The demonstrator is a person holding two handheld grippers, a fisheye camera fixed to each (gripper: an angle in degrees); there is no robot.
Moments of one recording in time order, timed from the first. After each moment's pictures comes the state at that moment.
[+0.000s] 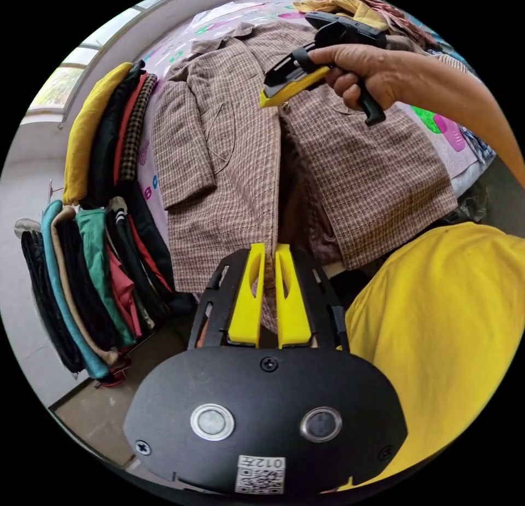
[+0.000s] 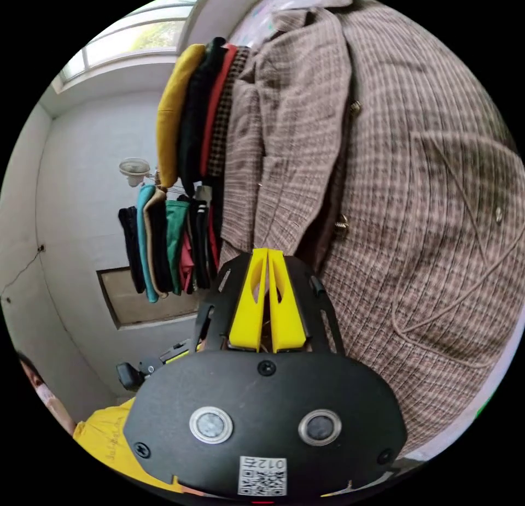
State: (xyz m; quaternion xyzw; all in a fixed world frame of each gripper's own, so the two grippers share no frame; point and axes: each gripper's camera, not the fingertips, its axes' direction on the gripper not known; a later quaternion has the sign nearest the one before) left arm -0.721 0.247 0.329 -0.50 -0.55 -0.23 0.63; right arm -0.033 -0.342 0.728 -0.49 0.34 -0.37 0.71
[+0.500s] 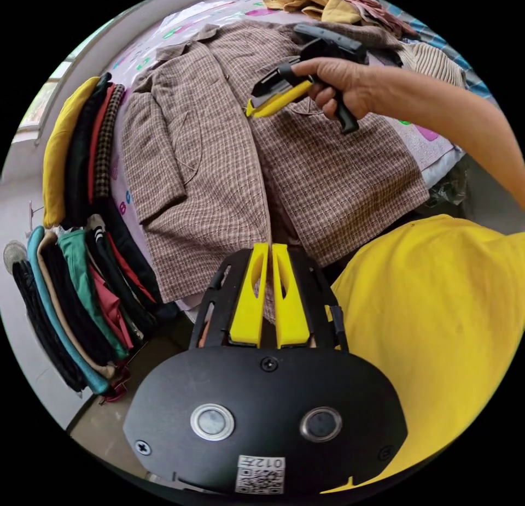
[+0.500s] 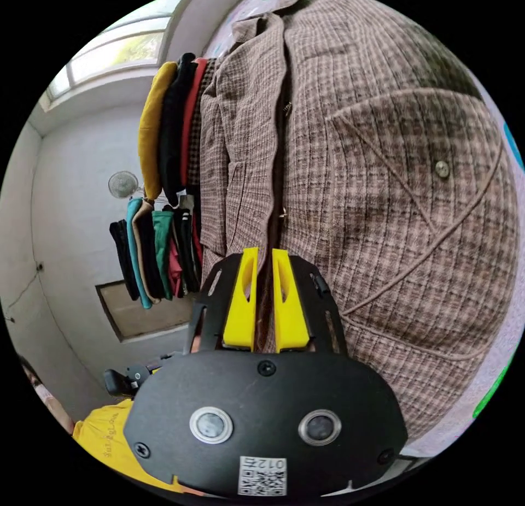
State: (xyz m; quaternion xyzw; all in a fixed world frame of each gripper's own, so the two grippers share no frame) left arm -0.721 0.213 0.347 -0.51 -0.49 -0.24 0.66; right arm -0.025 -0.379 0.704 -0.46 0.37 -0.35 0.73
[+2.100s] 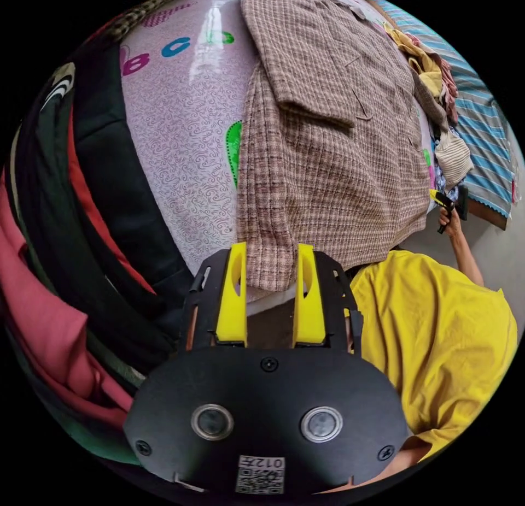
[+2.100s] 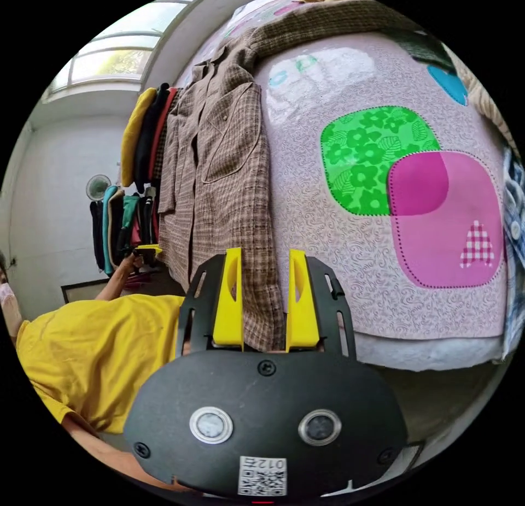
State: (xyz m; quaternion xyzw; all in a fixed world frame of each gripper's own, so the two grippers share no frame) left arm -0.807 0.143 -0.058 -0.43 -0.33 -0.46 0.70; right arm -0.029 -0.386 0.480 -0.37 0.43 -0.41 0.72
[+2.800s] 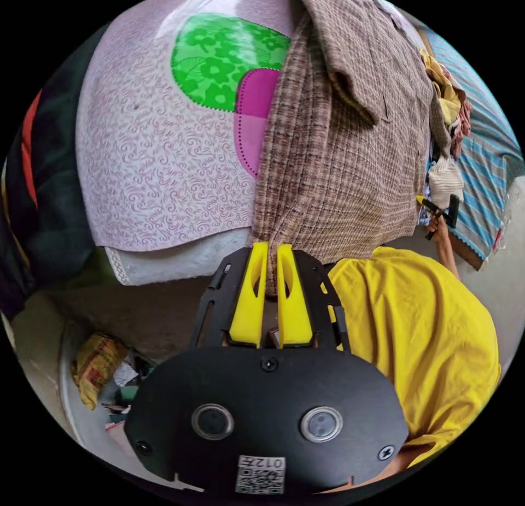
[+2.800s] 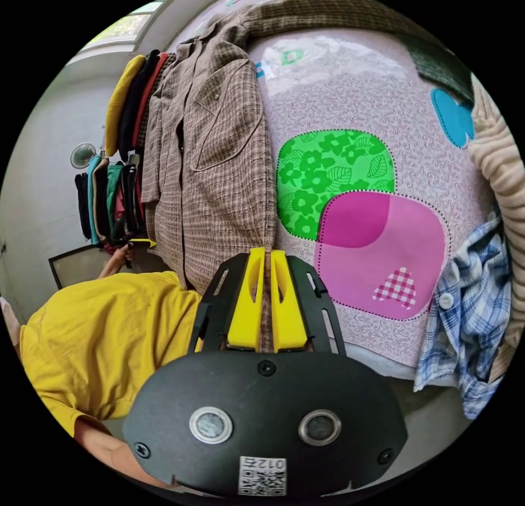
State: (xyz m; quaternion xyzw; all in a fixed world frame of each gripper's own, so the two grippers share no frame) left arm -0.719 0.142 -0.039 -0.35 -0.28 -0.59 0.67; right arm -0.018 -0.424 0.538 -0.44 0.50 -0.40 0.63
